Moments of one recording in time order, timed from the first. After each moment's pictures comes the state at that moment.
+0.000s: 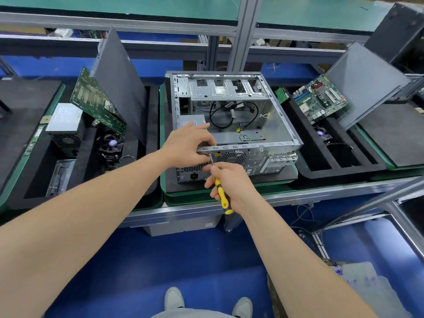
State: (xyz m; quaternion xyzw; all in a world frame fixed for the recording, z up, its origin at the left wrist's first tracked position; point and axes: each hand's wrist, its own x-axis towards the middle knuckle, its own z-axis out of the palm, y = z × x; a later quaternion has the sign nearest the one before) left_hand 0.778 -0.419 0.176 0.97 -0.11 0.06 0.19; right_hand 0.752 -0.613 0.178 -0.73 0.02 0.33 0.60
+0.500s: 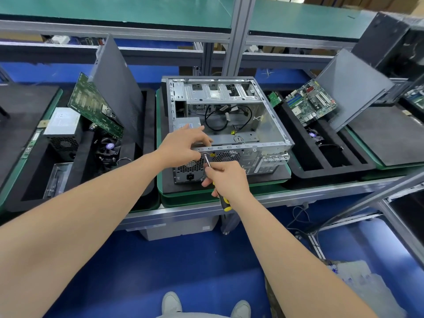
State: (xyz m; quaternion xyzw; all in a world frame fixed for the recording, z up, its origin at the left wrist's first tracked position) left_hand 0.766 -0.424 0.191 0.95 -0.08 0.03 0.30; right_hand 0.752 -0.616 0.175 -0.85 -0.06 0.19 0.48
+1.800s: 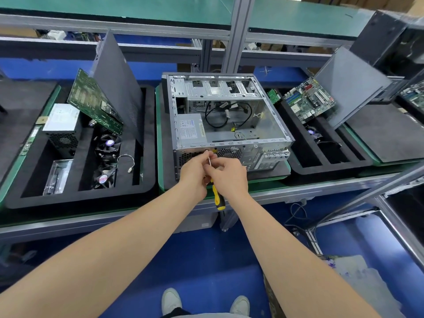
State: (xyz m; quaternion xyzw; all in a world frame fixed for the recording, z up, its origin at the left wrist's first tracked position) left_hand 0.731 -0.514 0.152 0.38 0.34 0.02 0.86; right_hand 0.740 -0.611 0.171 -0.89 -0.09 0.09 0.44
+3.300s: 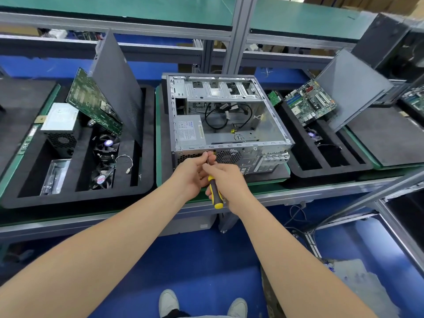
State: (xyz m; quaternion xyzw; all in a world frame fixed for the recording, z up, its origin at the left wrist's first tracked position) left_hand 0.733 -0.494 0.152 0.38 0.29 -0.06 0.88; right_hand 0.741 -0.617 0.172 -0.74 -0.01 0.27 0.61
